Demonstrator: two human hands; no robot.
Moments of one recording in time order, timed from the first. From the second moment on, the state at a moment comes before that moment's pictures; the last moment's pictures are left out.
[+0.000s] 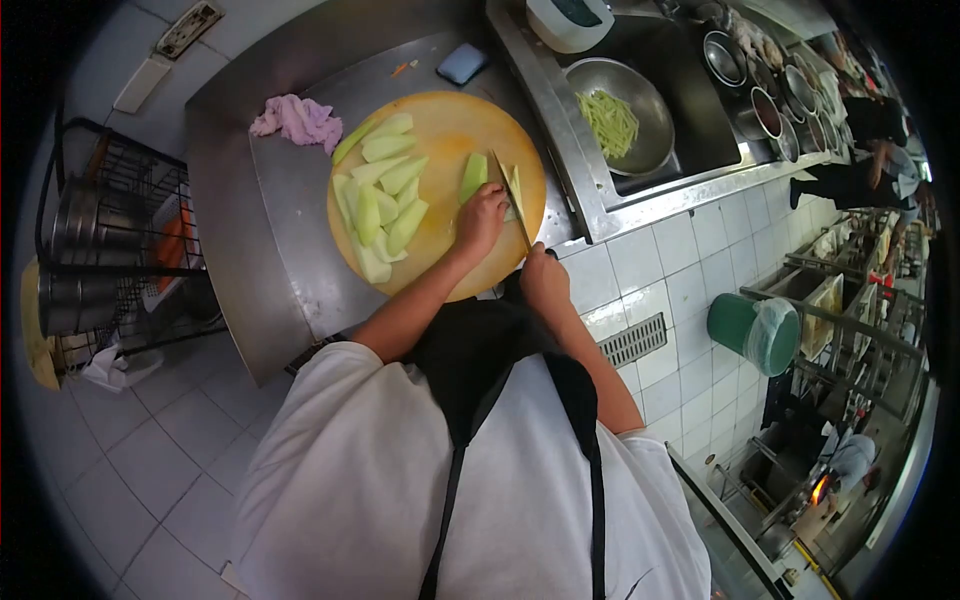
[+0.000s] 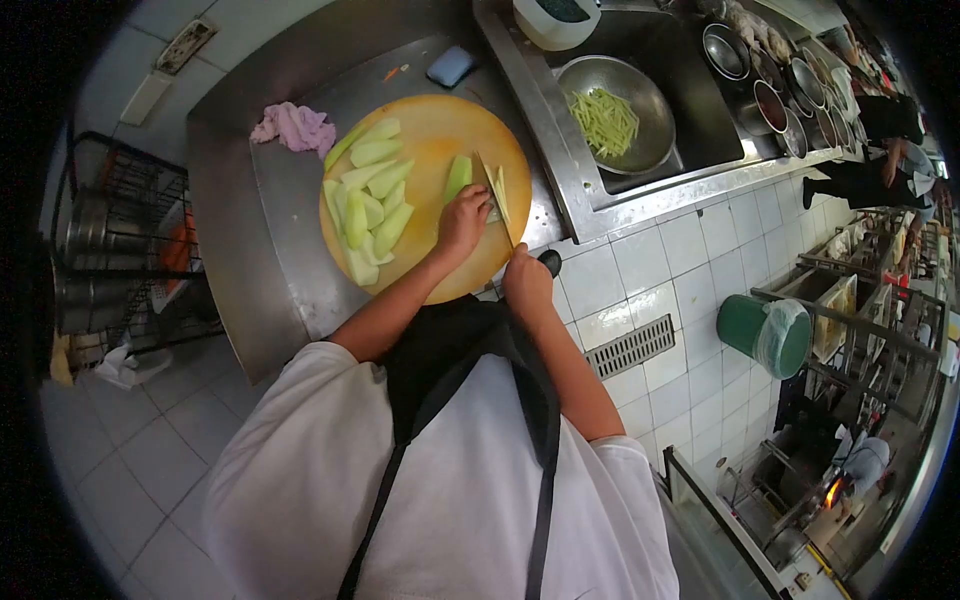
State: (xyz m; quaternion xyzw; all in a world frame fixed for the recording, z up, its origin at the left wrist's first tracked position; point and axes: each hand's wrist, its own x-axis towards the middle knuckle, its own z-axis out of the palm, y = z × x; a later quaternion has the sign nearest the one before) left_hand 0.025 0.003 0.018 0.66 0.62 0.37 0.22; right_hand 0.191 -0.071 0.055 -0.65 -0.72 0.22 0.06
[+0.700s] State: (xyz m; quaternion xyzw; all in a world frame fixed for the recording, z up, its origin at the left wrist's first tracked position) left_hand 0.025 -0.005 0.017 0.65 0.63 0.36 0.22; right_hand 0.191 -0.086 0.067 -0.65 -0.73 0.22 0.03
